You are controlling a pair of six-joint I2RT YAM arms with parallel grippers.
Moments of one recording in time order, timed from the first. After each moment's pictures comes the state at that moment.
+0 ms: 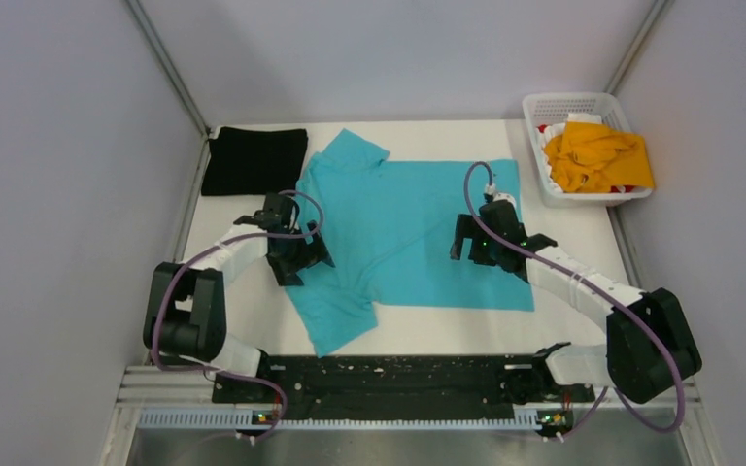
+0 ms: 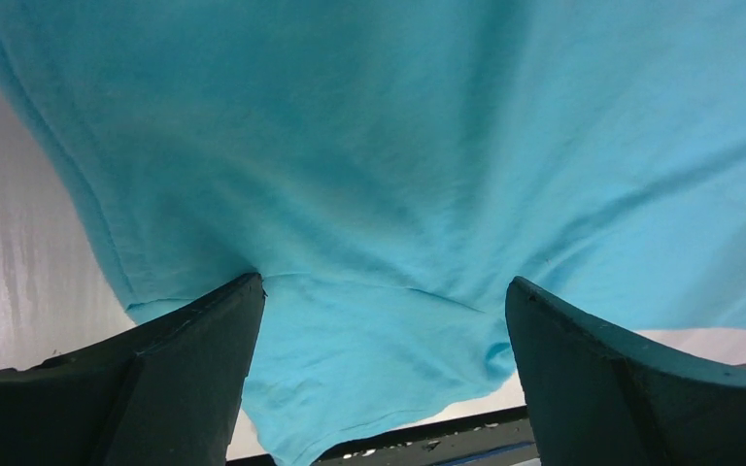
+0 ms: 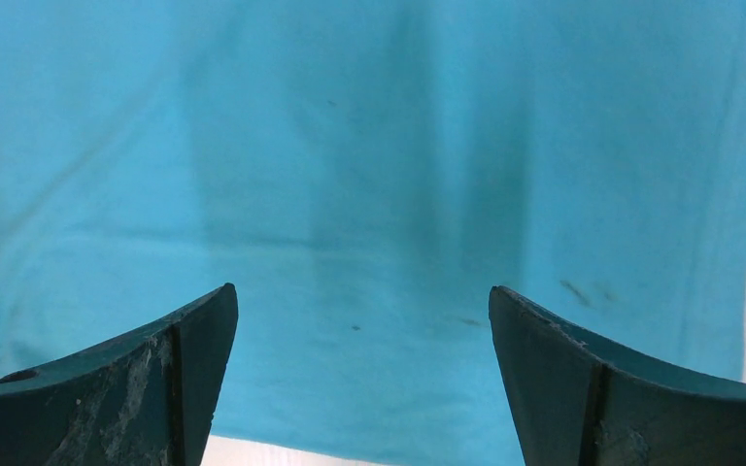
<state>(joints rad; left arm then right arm) -0.18 1.49 0.88 -0.60 0.24 -0.64 0.46 1.28 0.74 -0.27 0.11 0.49</state>
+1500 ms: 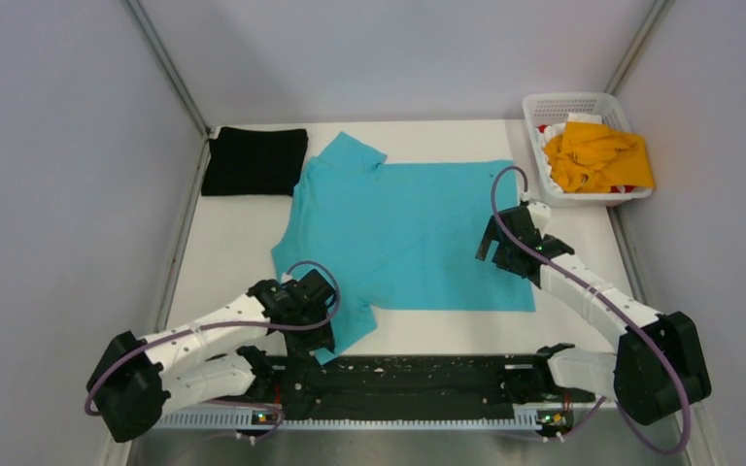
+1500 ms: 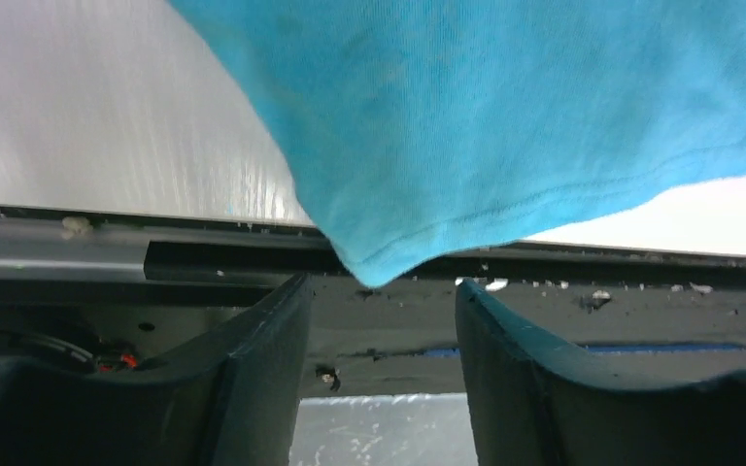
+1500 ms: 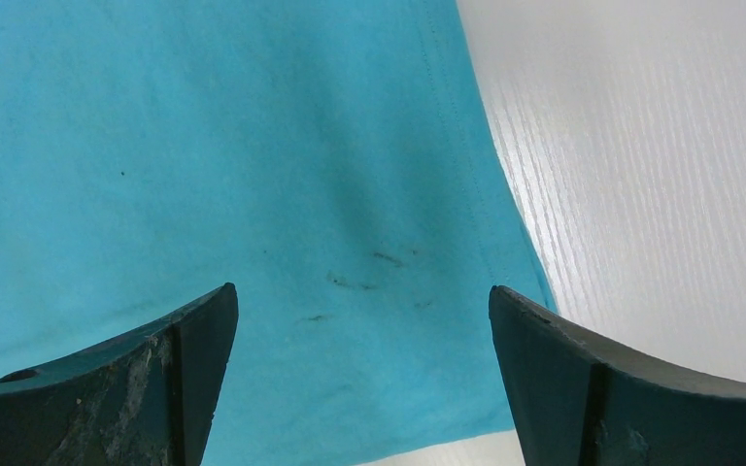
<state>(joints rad) -0.80 0.99 0.54 -0.94 0.06 -1.07 0.37 1.17 0.68 -0.47 0.38 0.64</state>
